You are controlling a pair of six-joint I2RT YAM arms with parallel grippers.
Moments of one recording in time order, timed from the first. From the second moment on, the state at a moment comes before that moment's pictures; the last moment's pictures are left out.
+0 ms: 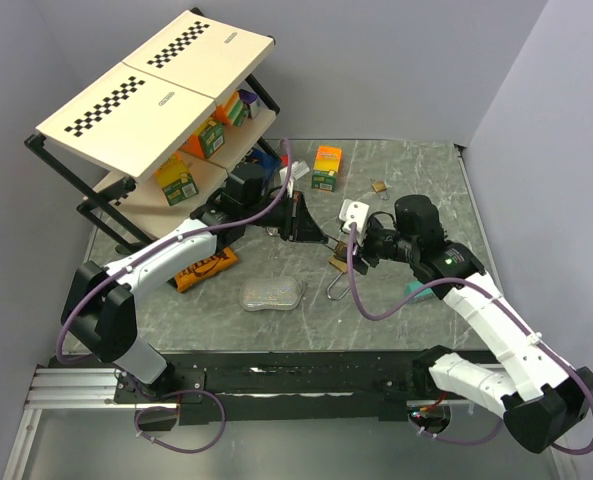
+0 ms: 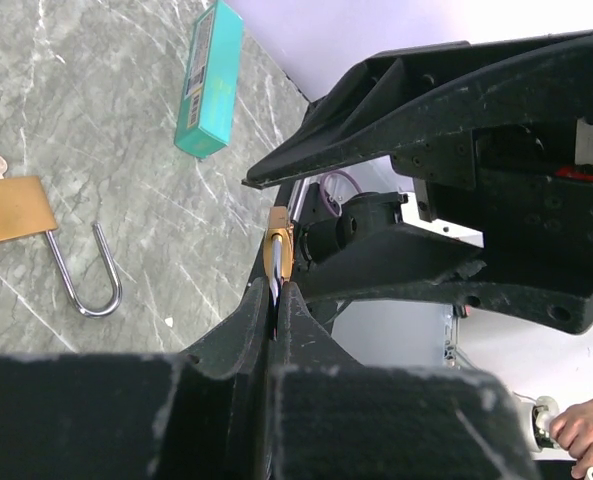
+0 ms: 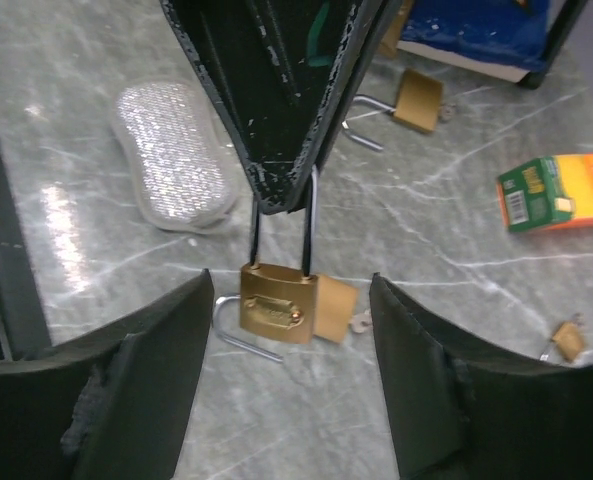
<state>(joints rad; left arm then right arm) -0.65 1.55 1.23 -0.02 0.83 -0.59 0.49 0.98 0.99 -0.53 -0.51 -0.58</state>
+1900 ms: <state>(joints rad) -0.60 1.32 1.22 -0.12 0.49 -0.22 -0.10 1.90 1.33 -0.62 -0.11 -0.15</state>
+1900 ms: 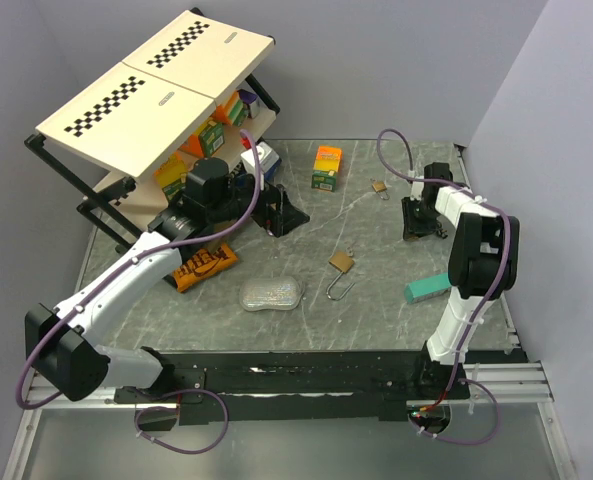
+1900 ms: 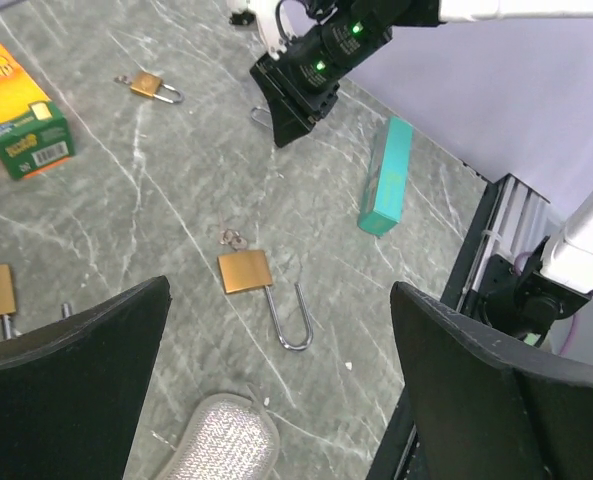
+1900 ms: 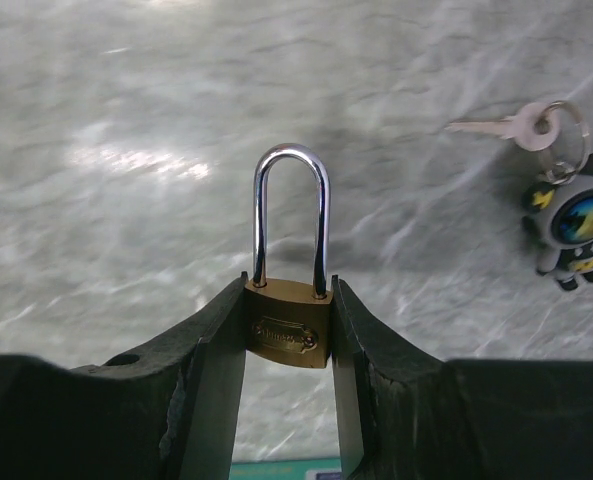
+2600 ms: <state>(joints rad) -0.58 1.31 1.21 -0.12 0.47 -0.20 -0.12 2.04 1.47 -0.65 -0.08 -0.07</state>
